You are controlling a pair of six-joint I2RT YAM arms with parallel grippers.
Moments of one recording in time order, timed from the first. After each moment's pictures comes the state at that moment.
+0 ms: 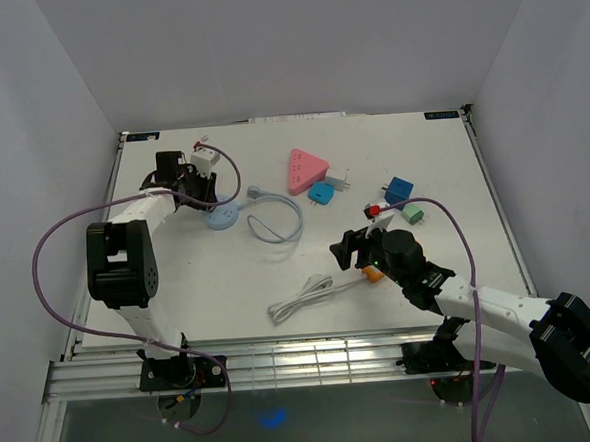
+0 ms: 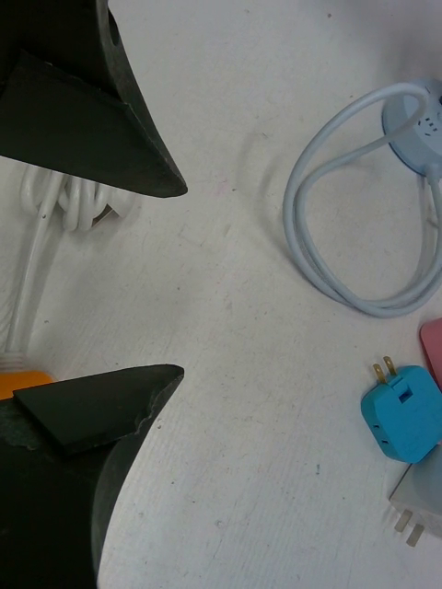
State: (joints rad) left arm -0.02 1.81 1.20 -0.25 0.35 0.37; right arm 0.76 1.02 0.33 0.40 0.12 0.31
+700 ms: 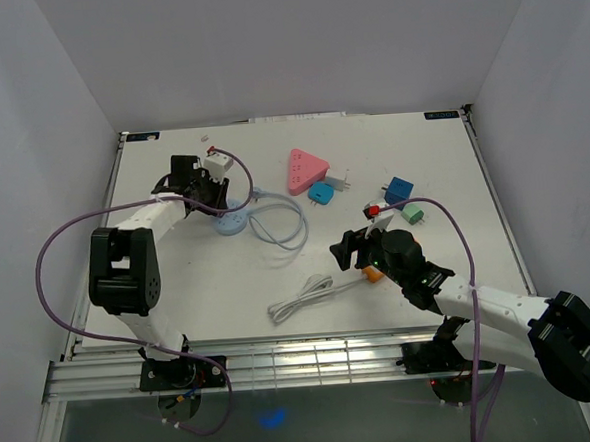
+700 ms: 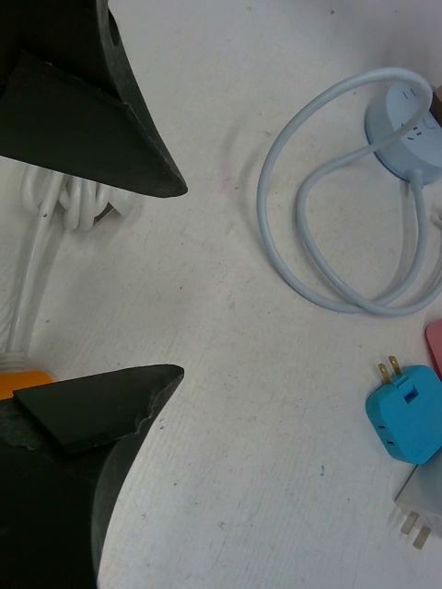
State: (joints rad) left arm -0.12 1.74 1.13 -0.24 0.27 0.34; right arm 0.76 1.03 0.33 0.40 0.11 0.31
